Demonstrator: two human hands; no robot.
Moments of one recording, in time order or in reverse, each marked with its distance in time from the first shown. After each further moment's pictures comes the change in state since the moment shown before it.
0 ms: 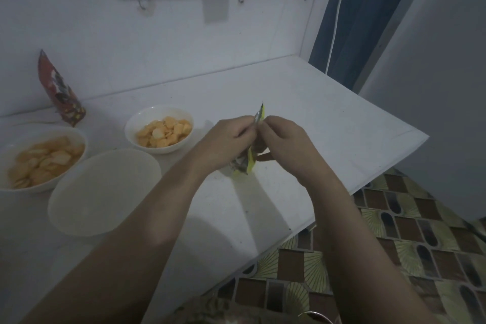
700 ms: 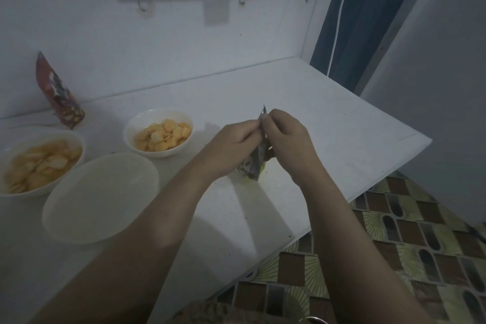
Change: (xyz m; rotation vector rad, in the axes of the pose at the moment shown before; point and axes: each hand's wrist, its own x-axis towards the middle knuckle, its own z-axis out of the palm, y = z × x) left_hand 0.007 -0.001 0.011 -0.138 -0.006 -0.017; right_hand 0.015 0.003 0.001 -0.071 0.155 -0.096
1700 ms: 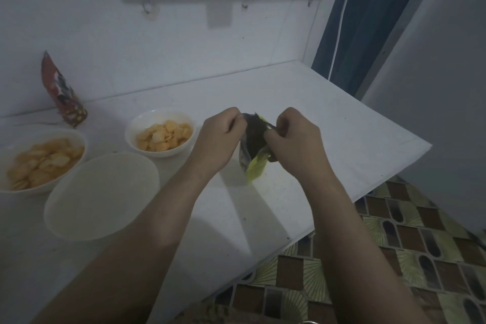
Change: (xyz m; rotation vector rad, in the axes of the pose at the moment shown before) left_hand -0.003 0.007 -0.008 0.095 0.331 0.011; right_hand -0.008 -0.013 -0.013 -0.236 0.047 0.036
